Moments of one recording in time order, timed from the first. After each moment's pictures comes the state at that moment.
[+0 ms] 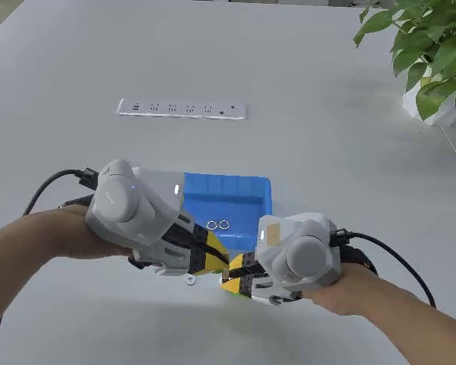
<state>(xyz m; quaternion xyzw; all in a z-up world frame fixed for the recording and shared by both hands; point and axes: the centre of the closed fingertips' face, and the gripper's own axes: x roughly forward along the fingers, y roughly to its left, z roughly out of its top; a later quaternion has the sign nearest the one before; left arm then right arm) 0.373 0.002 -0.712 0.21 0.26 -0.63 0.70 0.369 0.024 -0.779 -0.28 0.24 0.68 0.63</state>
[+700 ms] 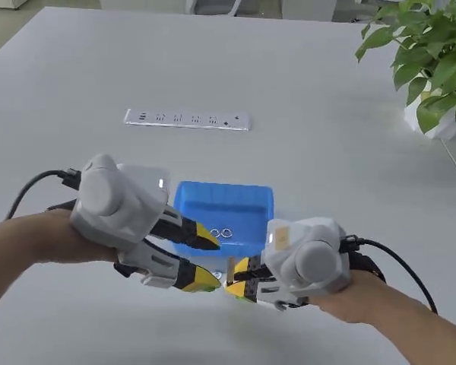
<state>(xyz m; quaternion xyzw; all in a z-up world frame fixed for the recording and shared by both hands) 0.366 0.016 -0.689 0.16 0.27 -0.59 0.74 0.372 0.021 -0.756 -0.28 0.23 0.67 0.65</state>
